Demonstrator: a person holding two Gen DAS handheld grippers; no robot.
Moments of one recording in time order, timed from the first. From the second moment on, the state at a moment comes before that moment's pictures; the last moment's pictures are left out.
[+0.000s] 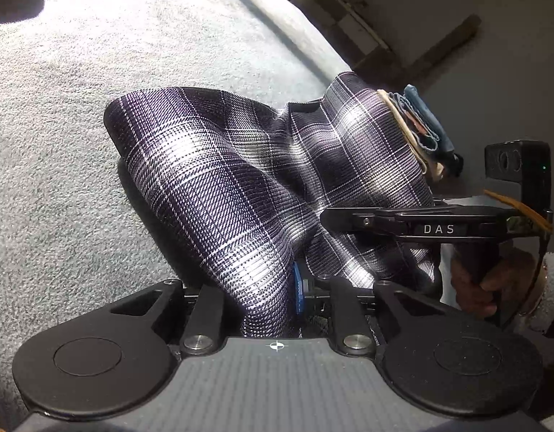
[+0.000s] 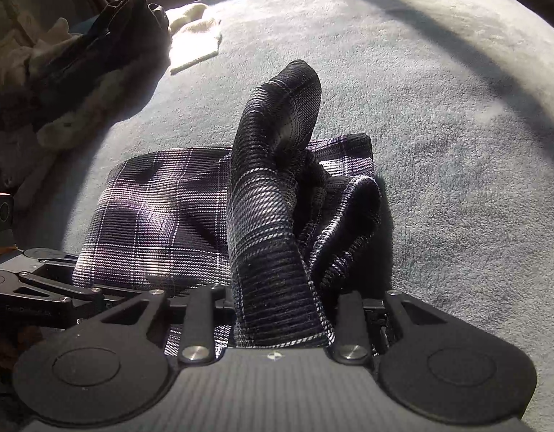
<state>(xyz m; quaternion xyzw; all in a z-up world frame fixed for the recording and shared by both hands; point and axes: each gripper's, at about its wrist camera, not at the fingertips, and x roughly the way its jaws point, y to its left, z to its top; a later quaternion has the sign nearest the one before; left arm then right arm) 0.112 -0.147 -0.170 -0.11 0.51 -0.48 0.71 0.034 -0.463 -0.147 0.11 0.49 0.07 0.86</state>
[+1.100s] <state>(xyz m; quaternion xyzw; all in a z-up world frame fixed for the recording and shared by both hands) 0.050 -0.474 0.022 -0.10 0.31 -0.69 0.65 -0.095 -0.757 0.066 0.05 0.21 -0.15 0.96</state>
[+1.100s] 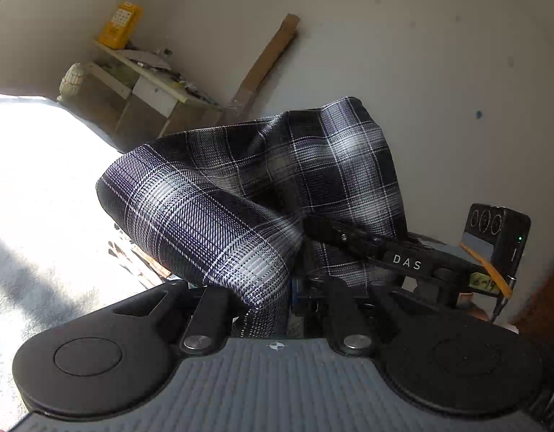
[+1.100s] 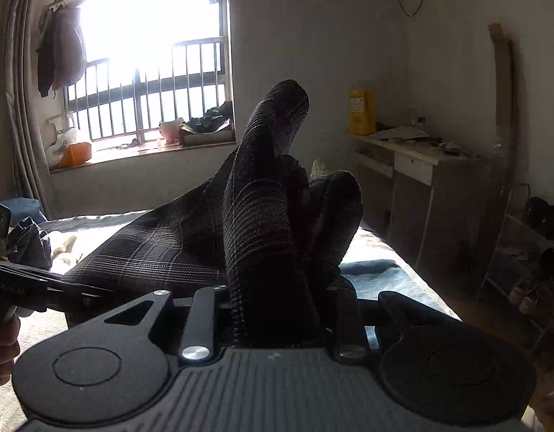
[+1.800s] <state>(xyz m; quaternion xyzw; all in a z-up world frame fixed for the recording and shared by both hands) 0.055 -0.579 0.010 -0.06 0.28 -0.69 0.66 -0.055 -0.887 0.053 -0.02 0.26 -0.18 0.95</state>
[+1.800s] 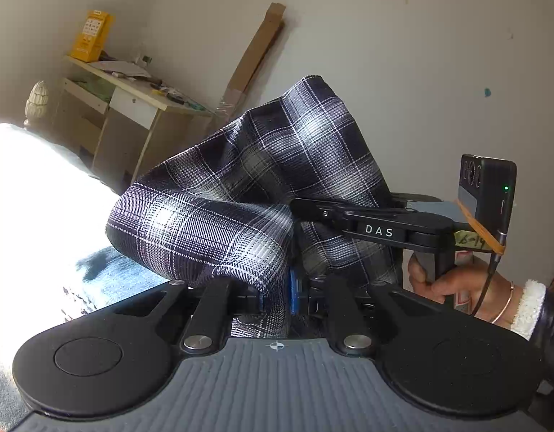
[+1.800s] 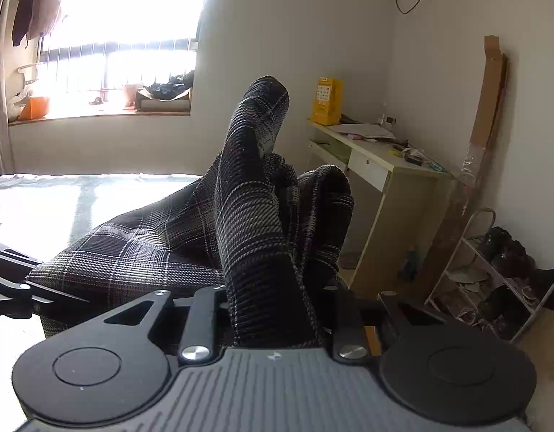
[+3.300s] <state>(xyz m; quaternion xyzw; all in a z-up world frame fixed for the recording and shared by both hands) 0.146 -0.607 -0.043 -0.13 0.40 -0.62 0.66 -0.055 -0.757 -0.033 -0.14 0.24 -0.16 0.95</state>
